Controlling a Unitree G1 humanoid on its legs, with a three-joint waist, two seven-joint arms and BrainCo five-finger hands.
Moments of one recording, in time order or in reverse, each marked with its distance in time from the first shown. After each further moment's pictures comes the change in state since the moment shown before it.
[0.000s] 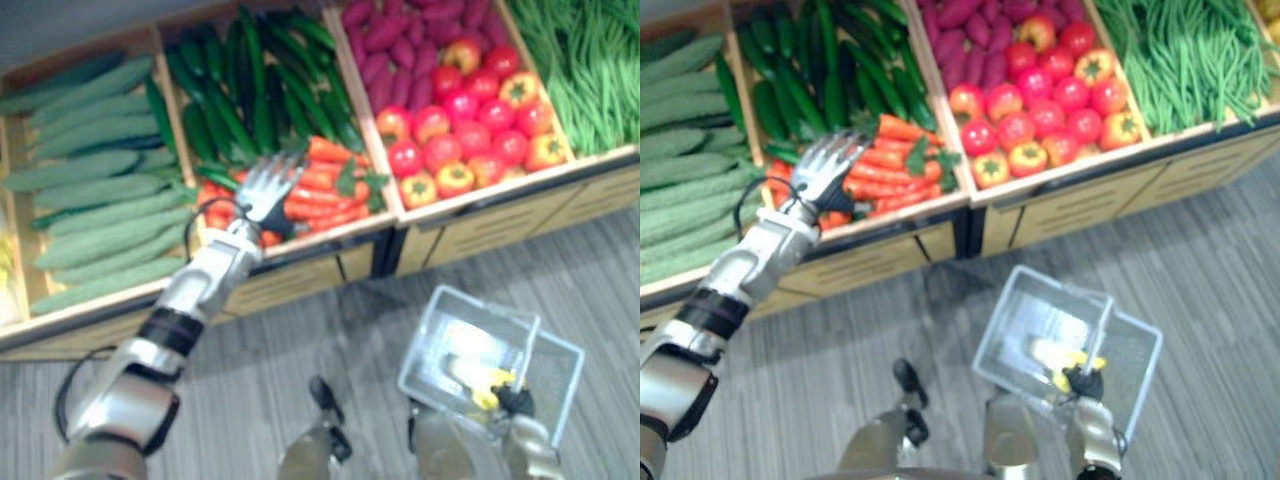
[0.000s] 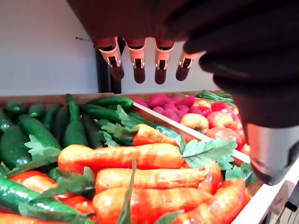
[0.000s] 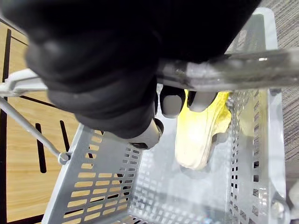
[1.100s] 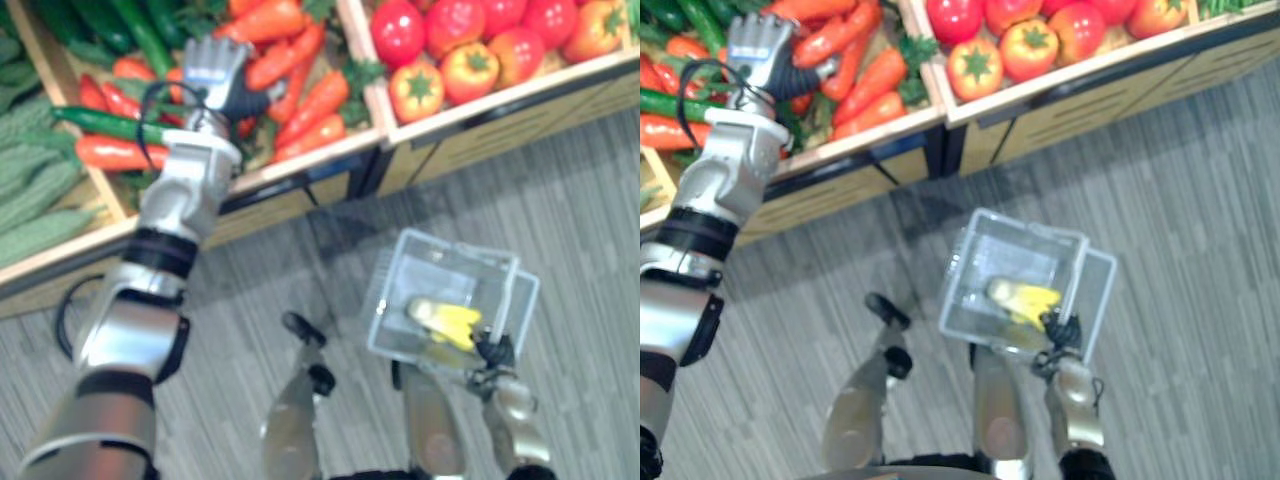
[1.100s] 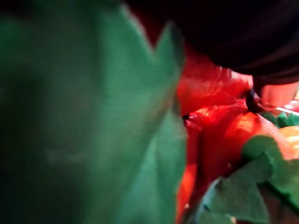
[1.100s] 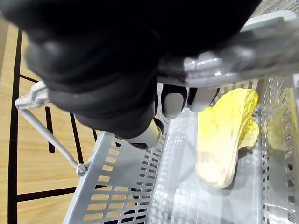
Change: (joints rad) left arm -0.370 -0.042 0.073 0.170 0.000 0.097 0.028; right arm 0.050 0.042 0.164 -0.380 0.044 -0.041 -0.019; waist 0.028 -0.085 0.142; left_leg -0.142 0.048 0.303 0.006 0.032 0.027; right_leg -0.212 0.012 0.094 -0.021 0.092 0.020
